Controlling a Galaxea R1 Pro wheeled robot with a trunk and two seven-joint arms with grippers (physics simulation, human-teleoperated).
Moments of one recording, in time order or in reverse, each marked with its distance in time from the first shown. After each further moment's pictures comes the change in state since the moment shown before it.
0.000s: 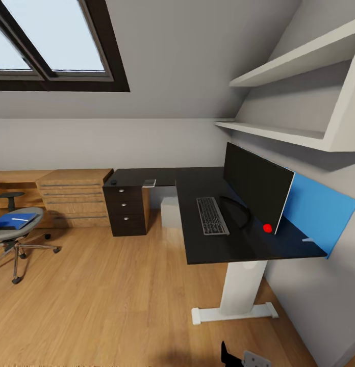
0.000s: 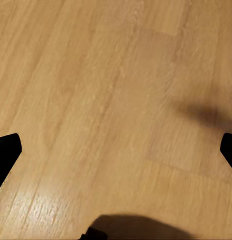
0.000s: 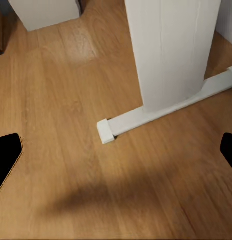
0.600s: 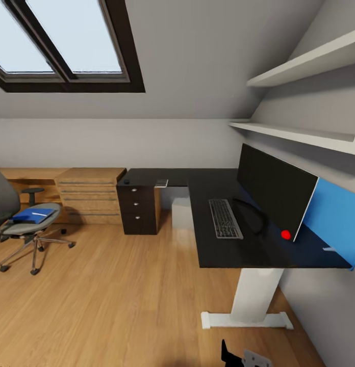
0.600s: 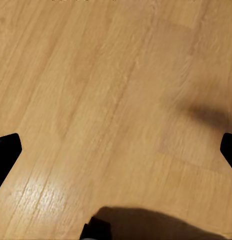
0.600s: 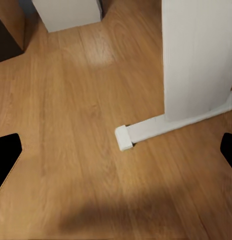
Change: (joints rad) left arm 0.000 -0.002 -0.004 0.033 -0.025 0.000 0.002; right arm 0.000 0.001 0.001 0.000 0.003 -0.031 0.001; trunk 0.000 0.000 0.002
